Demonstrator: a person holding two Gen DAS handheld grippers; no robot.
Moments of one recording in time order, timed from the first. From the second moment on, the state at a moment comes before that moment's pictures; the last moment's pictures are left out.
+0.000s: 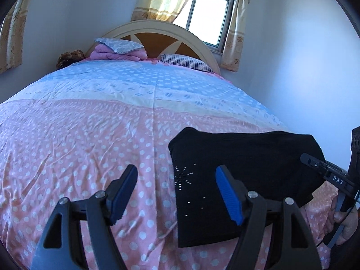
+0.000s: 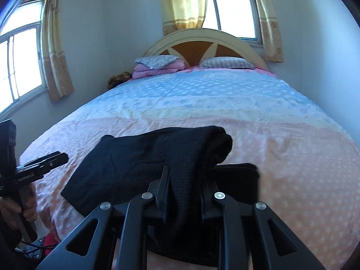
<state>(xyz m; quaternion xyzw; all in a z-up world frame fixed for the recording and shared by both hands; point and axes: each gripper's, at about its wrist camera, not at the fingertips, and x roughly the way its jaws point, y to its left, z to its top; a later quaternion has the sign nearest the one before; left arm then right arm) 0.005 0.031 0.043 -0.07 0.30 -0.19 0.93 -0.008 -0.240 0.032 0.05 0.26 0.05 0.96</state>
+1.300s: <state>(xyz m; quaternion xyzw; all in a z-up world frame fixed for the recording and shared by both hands) 0.016 -0.014 0.001 0.03 0.37 -0.14 0.92 -0.011 -0.282 0.010 0.07 0.43 0.21 0.87</state>
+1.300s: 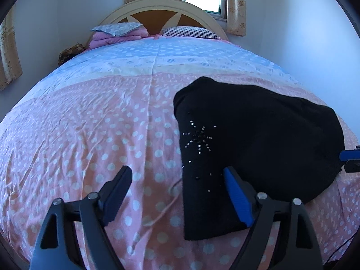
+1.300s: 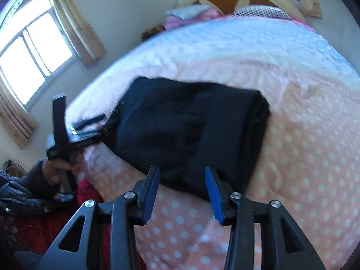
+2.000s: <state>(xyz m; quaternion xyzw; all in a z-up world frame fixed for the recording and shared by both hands) 0.026 -0.011 0.005 0.02 0.40 -0.14 0.91 -0.005 -0.320 0.010 0.28 0.26 0.11 0.92</state>
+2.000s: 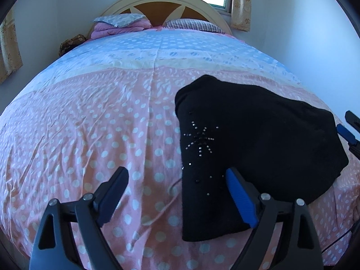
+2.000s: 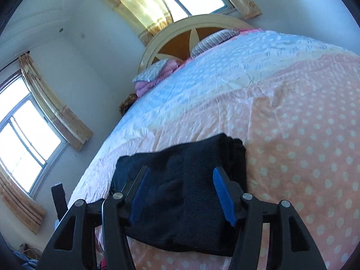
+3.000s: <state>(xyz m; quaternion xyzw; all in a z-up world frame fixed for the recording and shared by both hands) 0.068 0.043 0.036 -0.11 0.39 -0.25 0.88 -0.001 -0.242 0.007 0.12 0.27 0.14 0.95</state>
